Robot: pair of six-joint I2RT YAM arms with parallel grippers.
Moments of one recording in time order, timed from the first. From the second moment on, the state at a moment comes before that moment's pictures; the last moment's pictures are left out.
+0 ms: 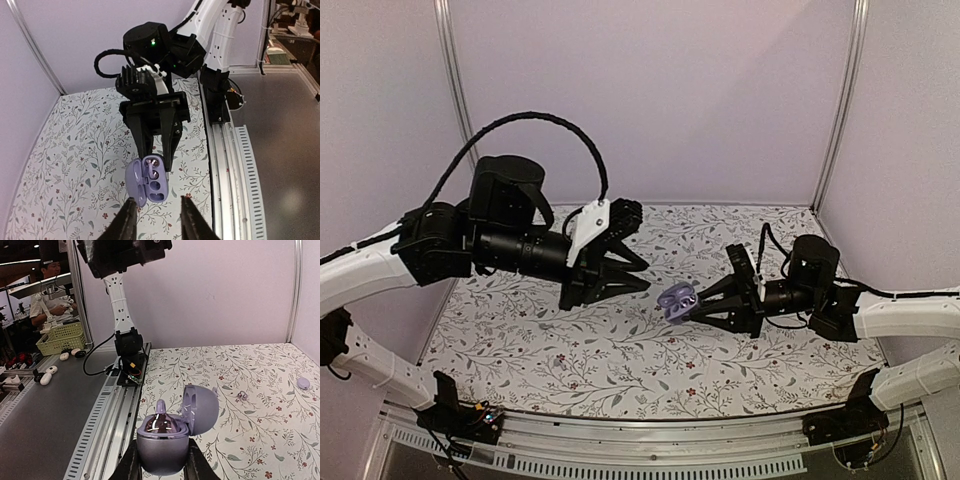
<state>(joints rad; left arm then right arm) -1.16 1.25 1.31 -0.48 0.24 0.28 0.83 1.19 0.55 0.54 -0.80 0.00</state>
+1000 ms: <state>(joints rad) -1.18 1.45 1.34 -0.46 0.18 0.37 0.85 1.23 0.61 0.54 -0.82 0.02</state>
